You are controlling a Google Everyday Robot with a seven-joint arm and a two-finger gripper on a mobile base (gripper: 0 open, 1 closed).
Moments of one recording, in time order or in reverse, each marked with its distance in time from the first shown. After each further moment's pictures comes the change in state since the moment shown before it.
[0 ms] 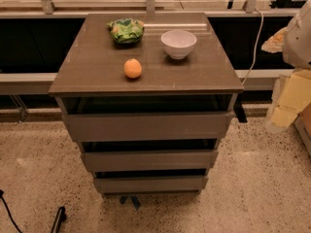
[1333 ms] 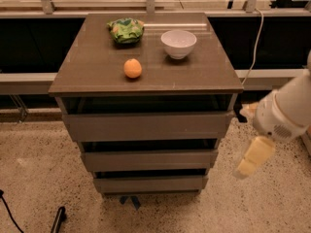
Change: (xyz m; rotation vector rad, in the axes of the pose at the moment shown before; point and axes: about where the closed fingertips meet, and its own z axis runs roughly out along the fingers) arm 0.030 0.041 0.153 -0.172 -0.155 0.159
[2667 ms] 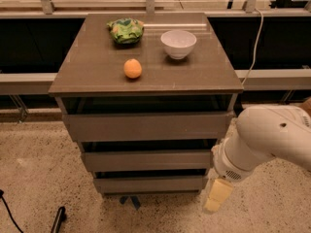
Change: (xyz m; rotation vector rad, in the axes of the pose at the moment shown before) arm 0.019 0.051 0.142 -0.043 0.116 -0.025
